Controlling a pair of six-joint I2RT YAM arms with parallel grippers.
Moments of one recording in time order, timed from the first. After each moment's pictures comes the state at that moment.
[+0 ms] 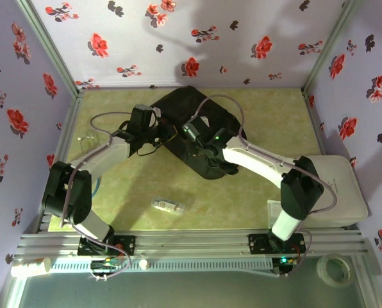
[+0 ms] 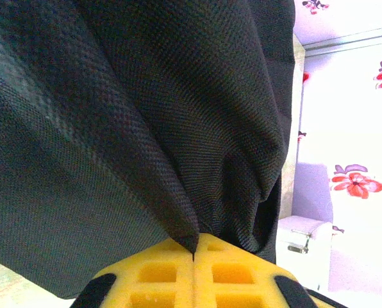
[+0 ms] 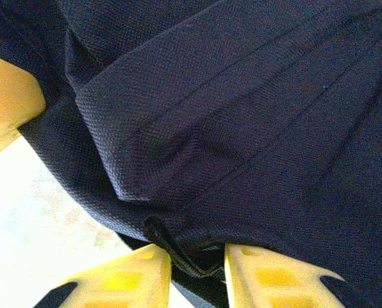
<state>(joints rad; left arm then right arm) -0.47 1.59 1.09 -0.15 0.41 -0.97 0.84 1.69 1.37 -0.65 0.25 0.59</state>
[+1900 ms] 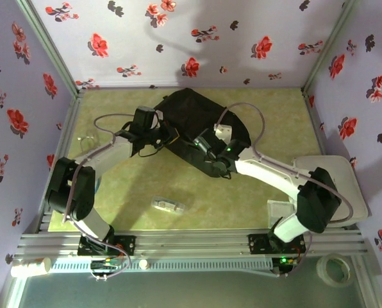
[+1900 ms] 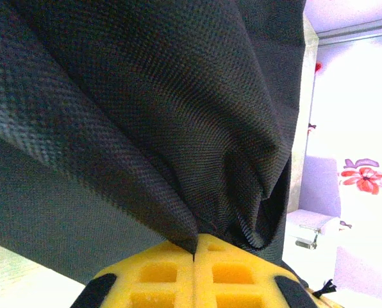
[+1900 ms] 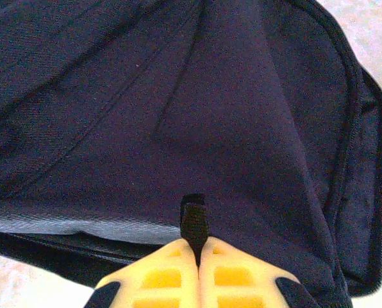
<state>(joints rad) -0.46 1.63 1.08 -0.15 0.42 -0.97 0.85 1.51 1.15 -0.72 0.53 0.86</state>
